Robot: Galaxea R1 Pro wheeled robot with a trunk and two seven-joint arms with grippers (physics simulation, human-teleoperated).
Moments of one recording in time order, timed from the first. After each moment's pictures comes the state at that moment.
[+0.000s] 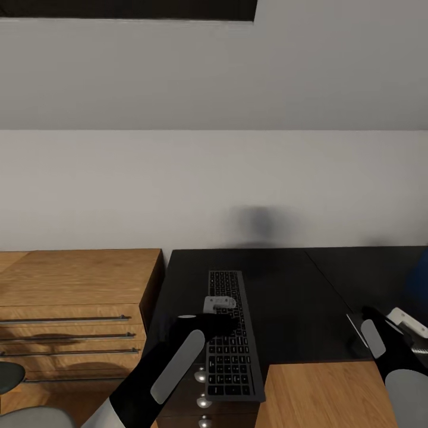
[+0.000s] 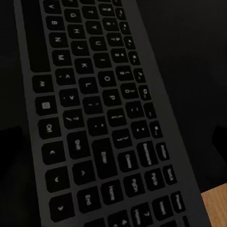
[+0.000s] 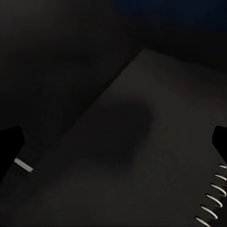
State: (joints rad) left arm -0.51 -0.12 -0.64 -1.31 0.81 0.73 0.60; right arm -0.66 -0.25 -0.42 -0.65 -0.35 0.10 -0.45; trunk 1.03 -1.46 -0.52
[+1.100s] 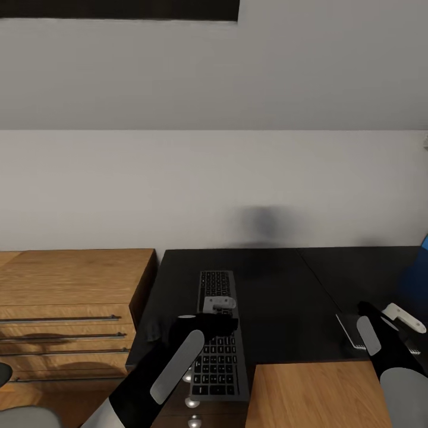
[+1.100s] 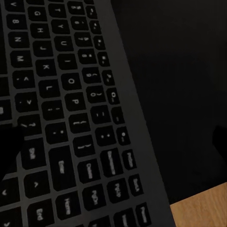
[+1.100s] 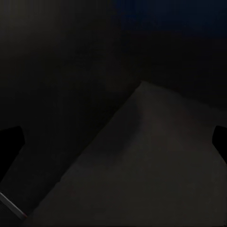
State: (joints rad) left arm -0.51 -0.12 -0.64 -1.31 0.81 0.73 0.59; right arm -0.66 -0.22 -0.42 -0.69 -0.34 0.09 -0.45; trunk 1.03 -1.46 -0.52
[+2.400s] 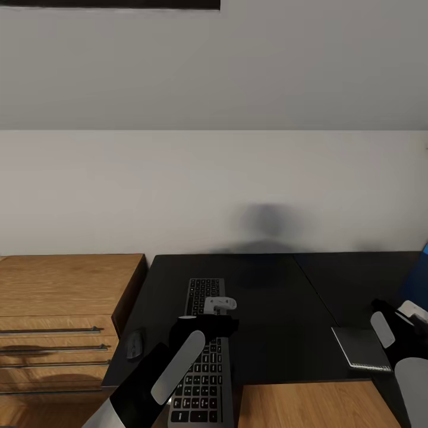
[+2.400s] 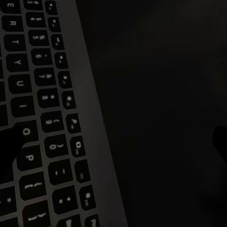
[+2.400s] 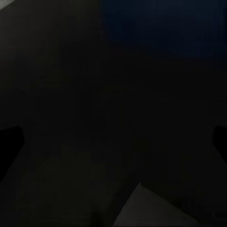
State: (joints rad) left arm -0.51 -0.12 -0.64 -1.30 0.82 0.73 0.59; right arm -0.73 -0.31 -0.42 -0.58 -0.33 0.09 -0.45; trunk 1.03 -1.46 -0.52
